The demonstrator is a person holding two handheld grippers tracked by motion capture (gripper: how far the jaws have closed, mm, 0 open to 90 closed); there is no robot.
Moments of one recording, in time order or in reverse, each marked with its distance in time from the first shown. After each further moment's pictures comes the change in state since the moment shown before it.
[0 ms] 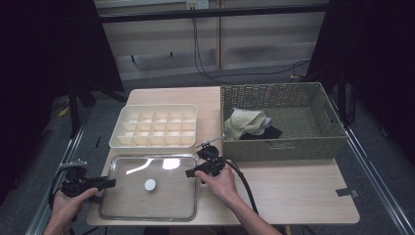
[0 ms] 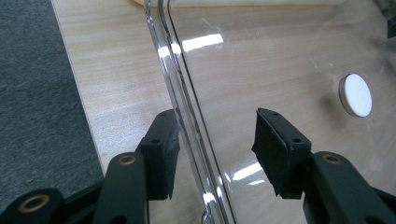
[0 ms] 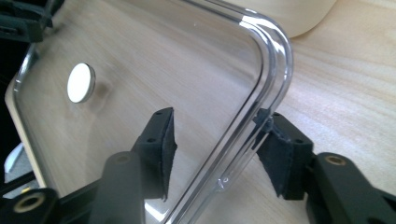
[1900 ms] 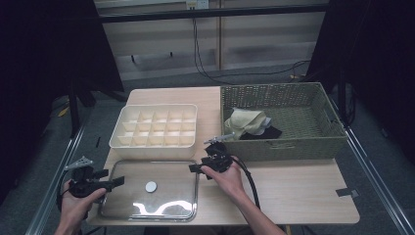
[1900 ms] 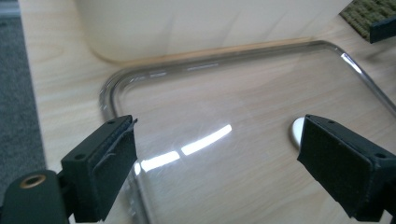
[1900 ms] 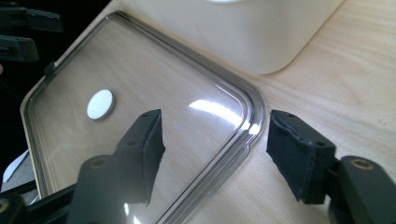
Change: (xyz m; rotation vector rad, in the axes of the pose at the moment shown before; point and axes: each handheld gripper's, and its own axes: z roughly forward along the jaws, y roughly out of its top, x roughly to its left) left arm -0.037 0.007 0.004 -0.149 0.041 0.089; right arm -0.019 -0.001 -0.016 -0.140 0.048 -0.072
